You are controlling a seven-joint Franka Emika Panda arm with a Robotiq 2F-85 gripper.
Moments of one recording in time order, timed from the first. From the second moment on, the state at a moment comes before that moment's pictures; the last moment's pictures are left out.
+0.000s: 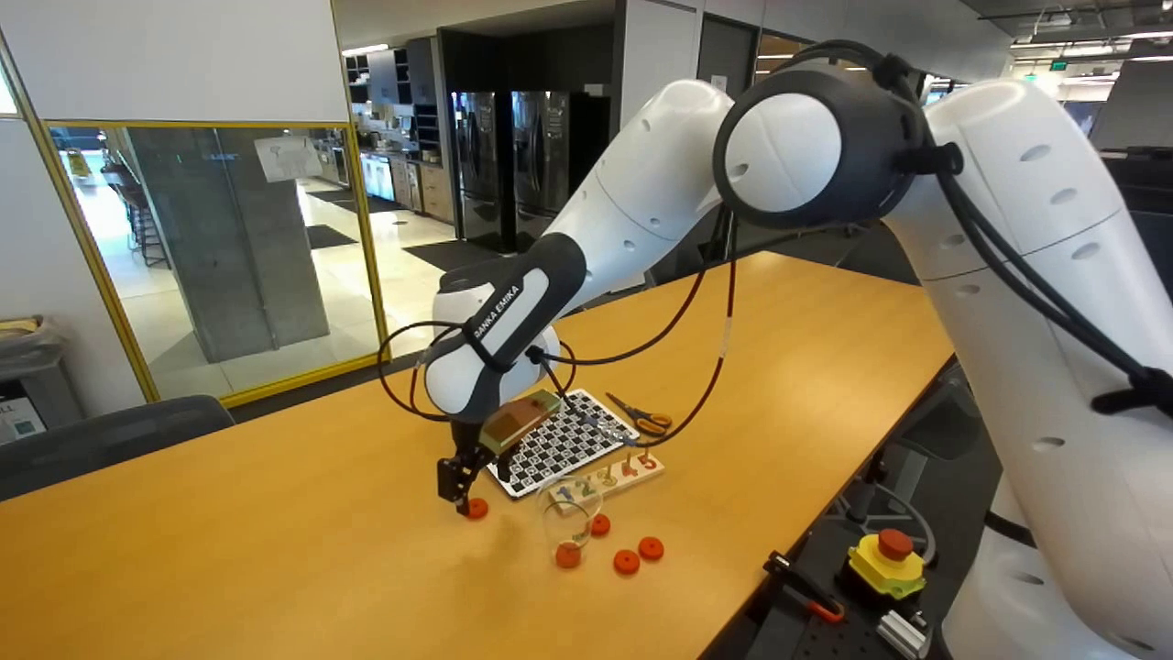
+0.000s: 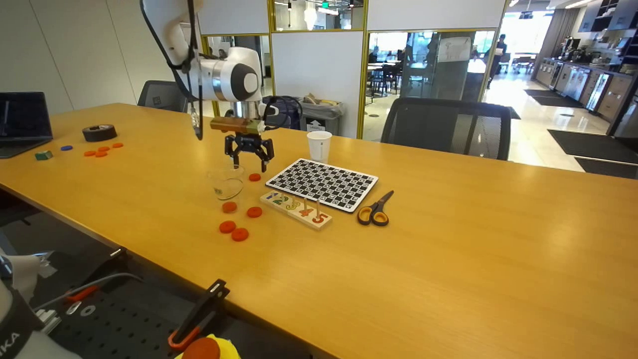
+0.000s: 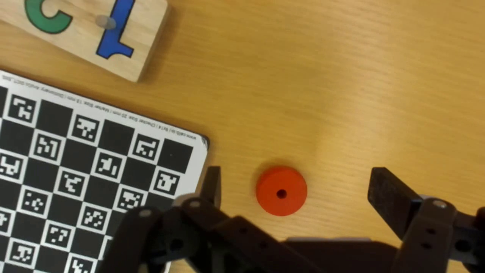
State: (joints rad) arm 0.12 0.64 0.06 -1.84 -0.04 2.43 0.01
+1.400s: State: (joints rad) arm 0.14 0.76 0.04 -1.71 -0.04 2.42 0.01
